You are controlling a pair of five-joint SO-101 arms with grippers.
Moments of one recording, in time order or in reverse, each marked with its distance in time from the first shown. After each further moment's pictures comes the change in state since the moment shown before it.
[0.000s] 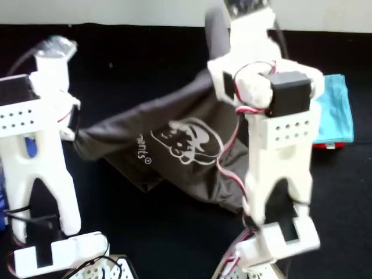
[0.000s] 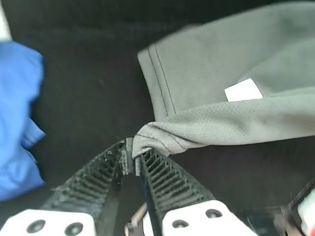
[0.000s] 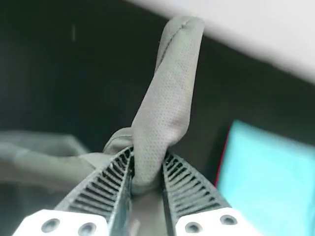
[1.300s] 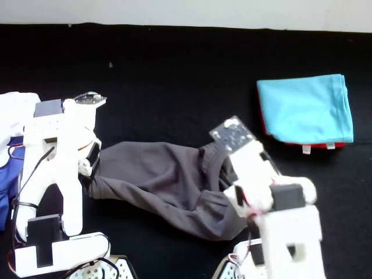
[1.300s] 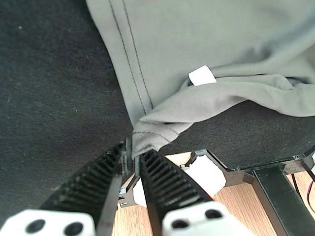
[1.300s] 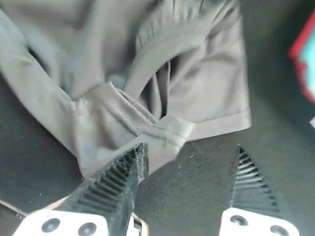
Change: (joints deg) left arm 2.5 0.0 28.1 -9.4 -4.6; right arm 3.7 -52.9 91.3 -12.3 16.5
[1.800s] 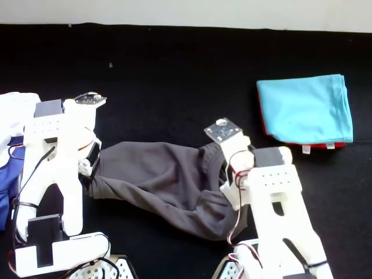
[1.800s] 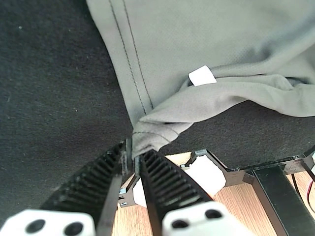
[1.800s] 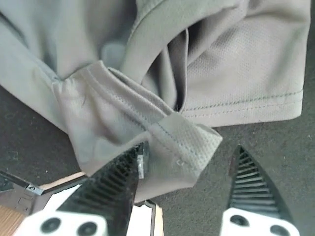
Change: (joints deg) left arm 0.0 0.0 0.0 0.0 0.0; right arm 0.8 21.0 -0.8 -4.6 0.0
